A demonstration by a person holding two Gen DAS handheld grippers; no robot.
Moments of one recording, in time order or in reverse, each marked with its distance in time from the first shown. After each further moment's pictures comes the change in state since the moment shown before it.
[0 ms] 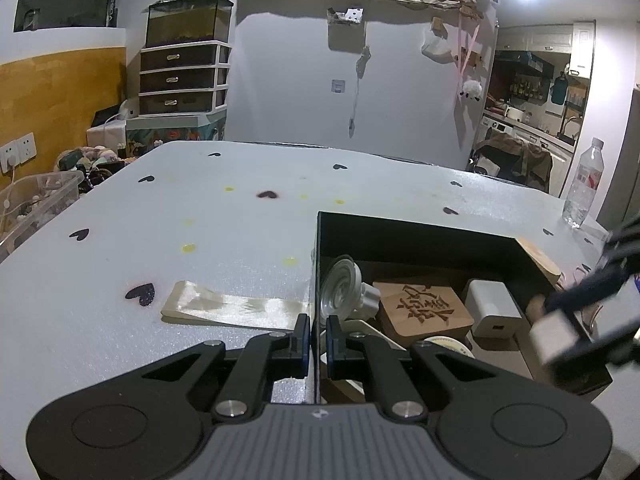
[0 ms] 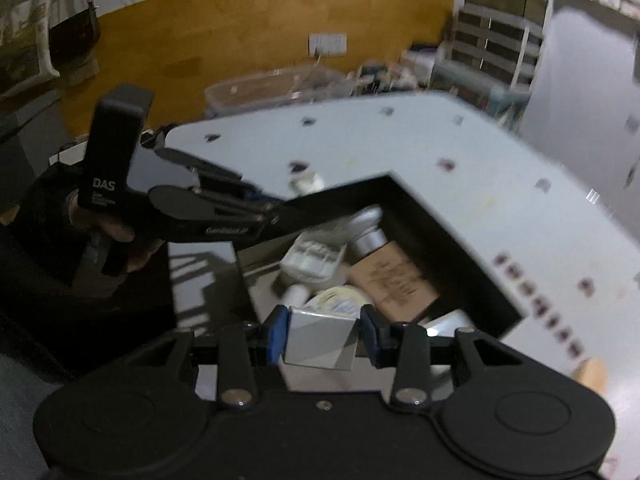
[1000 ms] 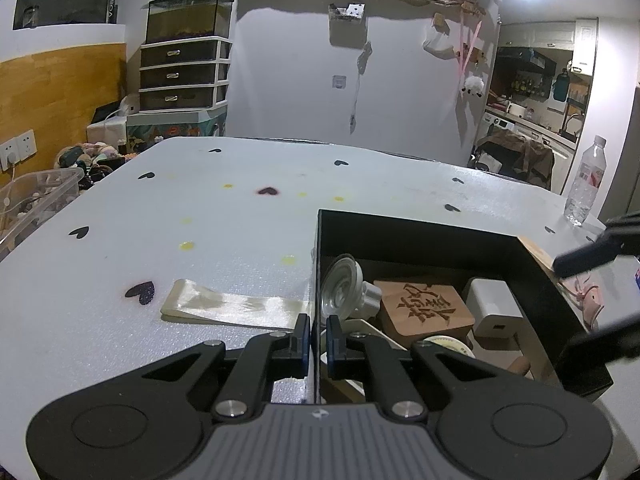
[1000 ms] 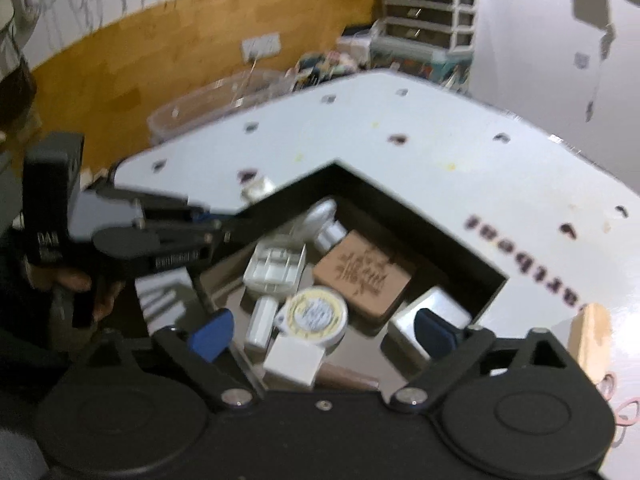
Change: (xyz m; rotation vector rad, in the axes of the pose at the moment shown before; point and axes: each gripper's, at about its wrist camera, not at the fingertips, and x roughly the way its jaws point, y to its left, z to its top) left arm 0.002 0.000 0.002 0.001 0.017 0.005; right arm -0.011 -0.019 -0.002 0.206 -0.081 -0.111
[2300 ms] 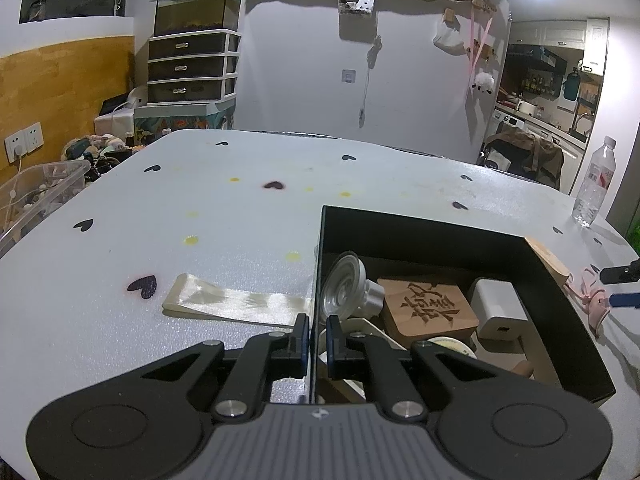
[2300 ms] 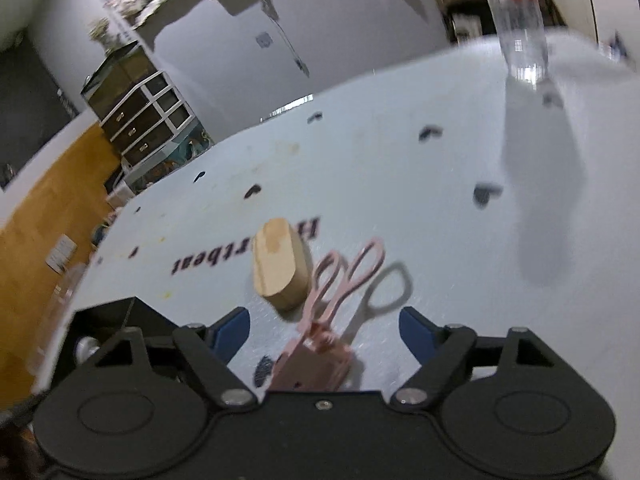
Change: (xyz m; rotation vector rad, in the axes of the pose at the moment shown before) left arm 0.002 -0.002 0.003 -0.021 0.021 0.022; right arm -0.042 -0.189 -0.137 0.860 -0.198 -0.259
